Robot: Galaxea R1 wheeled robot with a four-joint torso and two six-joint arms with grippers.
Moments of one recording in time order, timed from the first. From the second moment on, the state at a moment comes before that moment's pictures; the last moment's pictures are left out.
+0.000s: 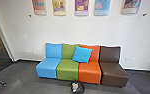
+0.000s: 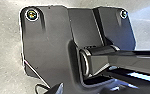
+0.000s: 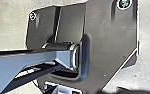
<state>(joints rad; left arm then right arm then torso) 1.50 2.93 -2.55 0.21 0.03 -0.11 -1.54 2.80 -2.37 -0.06 -0.05 0.03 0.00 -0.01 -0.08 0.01</state>
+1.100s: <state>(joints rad) 1.50 2.94 -2.57 0.17 0.03 -0.11 -1.54 2.81 -2.37 -0.06 -0.05 0.03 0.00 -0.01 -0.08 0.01</state>
